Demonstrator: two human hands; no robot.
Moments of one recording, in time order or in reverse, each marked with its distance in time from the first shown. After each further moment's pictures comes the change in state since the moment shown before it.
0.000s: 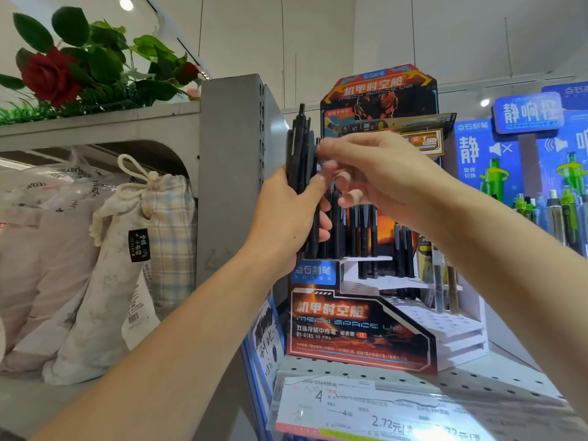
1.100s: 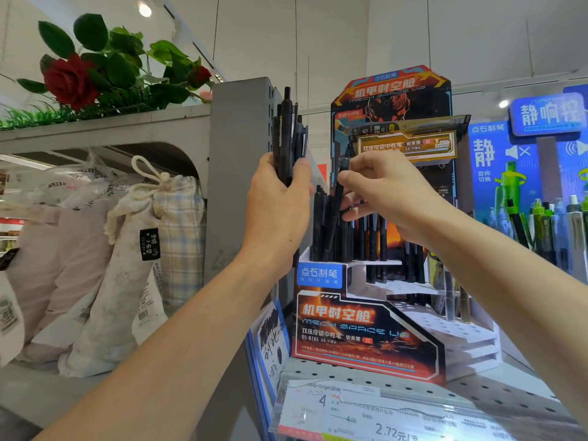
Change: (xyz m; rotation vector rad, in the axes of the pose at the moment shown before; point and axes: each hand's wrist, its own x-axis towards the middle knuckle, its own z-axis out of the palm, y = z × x) left_hand 0.001 0.004 -0.006 0.111 0.204 0.147; right_hand 0.009 0.029 -0.004 -0.315 0.124 -0.062
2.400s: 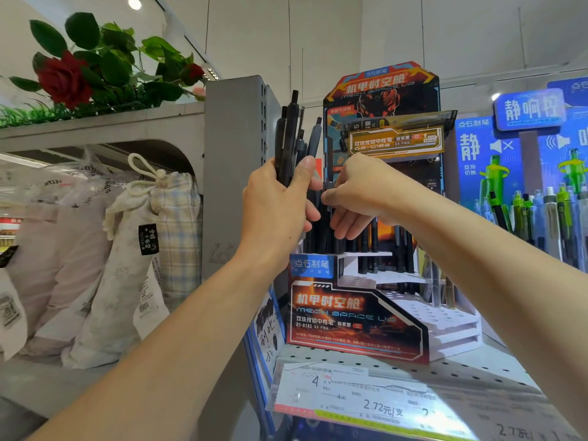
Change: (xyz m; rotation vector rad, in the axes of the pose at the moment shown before) left_hand -0.010 0.003 -0.002 0.054 -0.038 0.021; right_hand -0.002 -0.029 0.008 -0.494 -0.264 0.327
